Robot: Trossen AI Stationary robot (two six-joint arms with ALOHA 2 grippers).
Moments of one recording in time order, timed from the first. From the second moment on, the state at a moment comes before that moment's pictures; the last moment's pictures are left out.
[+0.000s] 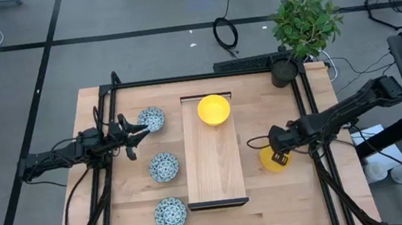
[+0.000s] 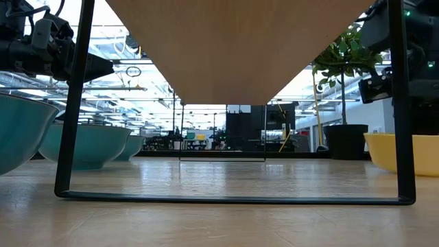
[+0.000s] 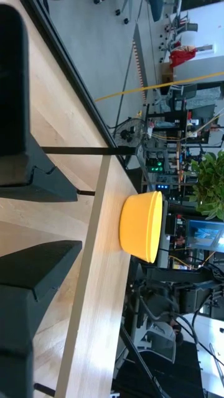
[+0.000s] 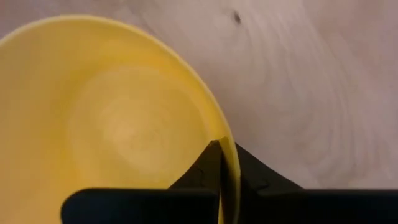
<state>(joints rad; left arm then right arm) 0.12 0.03 0.03 0.02 -0.13 -0.09 0.24 1.10 0.50 -0.81 0.13 0.83</state>
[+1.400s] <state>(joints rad) 0.12 0.03 0.03 0.02 -0.13 -0.09 0.24 0.78 0.50 -0.58 0.53 0.58</state>
